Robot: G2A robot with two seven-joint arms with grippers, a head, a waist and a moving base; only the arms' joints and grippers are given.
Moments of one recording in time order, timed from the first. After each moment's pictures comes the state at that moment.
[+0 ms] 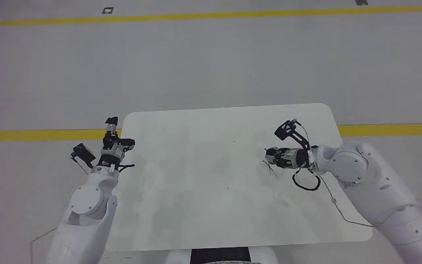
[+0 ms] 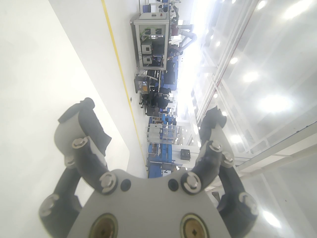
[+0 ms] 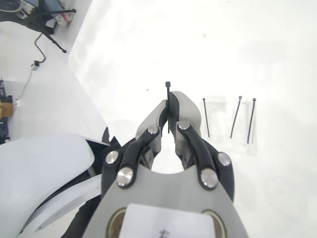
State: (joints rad) left arm 1.73 -1.15 -1.60 -1.80 -0.42 0.00 0.00; right arm -1.28 -0.79 1.17 -1.73 -0.32 -0.34 0.98
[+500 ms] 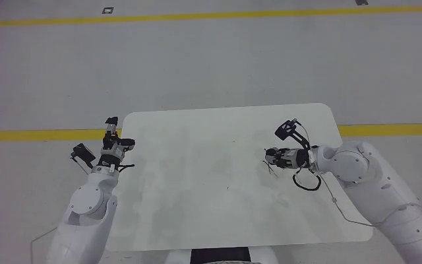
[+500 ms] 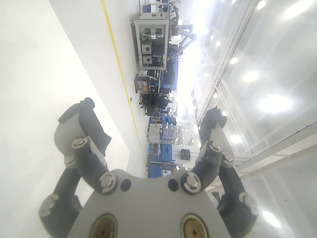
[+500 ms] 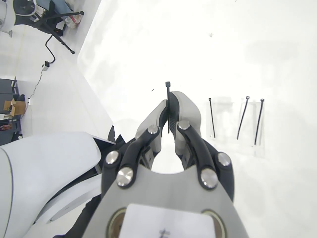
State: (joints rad) left arm 1.73 -1.15 -1.60 -1.80 -0.42 0.00 0.00; right arm -1.28 -0.79 1.17 -1.72 -0.32 -0.34 0.97
